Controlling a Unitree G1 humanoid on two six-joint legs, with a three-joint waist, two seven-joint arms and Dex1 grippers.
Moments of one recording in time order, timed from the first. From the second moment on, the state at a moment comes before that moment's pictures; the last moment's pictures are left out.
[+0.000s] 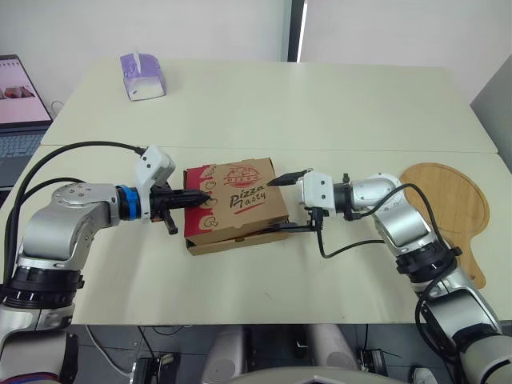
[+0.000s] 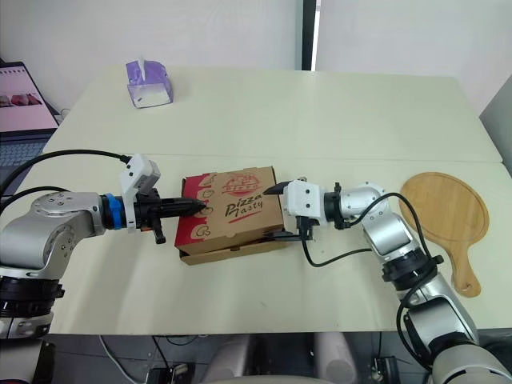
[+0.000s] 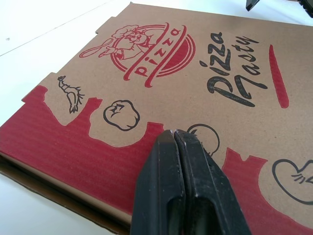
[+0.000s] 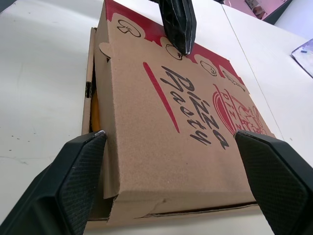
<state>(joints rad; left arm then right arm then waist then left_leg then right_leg) -0.42 0.87 0.02 -0.04 -0.48 0.70 -1.07 -0.62 -0.45 0.35 0.07 0.07 0.02 1.11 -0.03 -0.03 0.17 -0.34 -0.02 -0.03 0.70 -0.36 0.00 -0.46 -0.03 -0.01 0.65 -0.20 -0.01</state>
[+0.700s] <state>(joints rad) -0.42 0.87 0.00 -0.03 -0.43 0.64 -1.10 -0.57 -0.51 0.22 -0.06 0.31 0.29 1.18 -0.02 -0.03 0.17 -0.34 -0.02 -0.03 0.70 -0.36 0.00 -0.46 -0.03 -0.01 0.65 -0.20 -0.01</state>
